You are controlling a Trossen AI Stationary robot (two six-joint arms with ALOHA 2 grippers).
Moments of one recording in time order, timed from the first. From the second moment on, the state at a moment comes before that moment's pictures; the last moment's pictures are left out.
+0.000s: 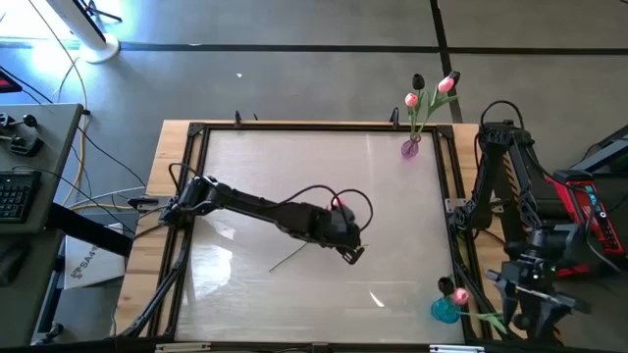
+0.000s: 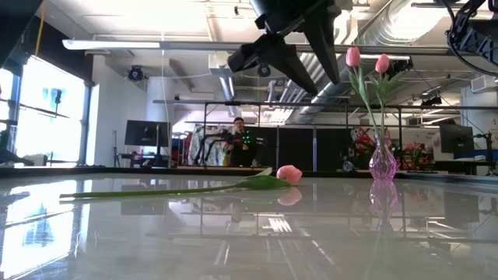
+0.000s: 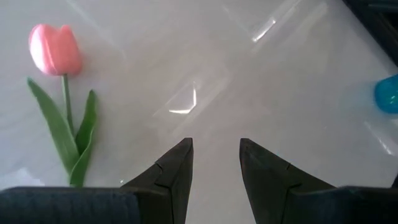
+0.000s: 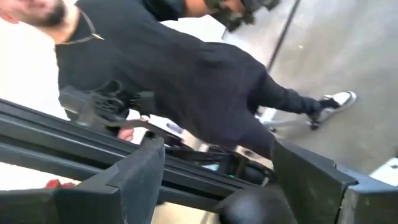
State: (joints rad) left arm -0.23 2.16 1.93 -0.82 -0.28 -0.97; right arm 1.58 0.83 0.93 -0.33 0.34 1.12
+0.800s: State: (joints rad) left arm -0.14 2.16 1.70 -0.98 -0.15 -1.05; right arm 1.58 0.81 0.93 -0.17 0.60 1.01
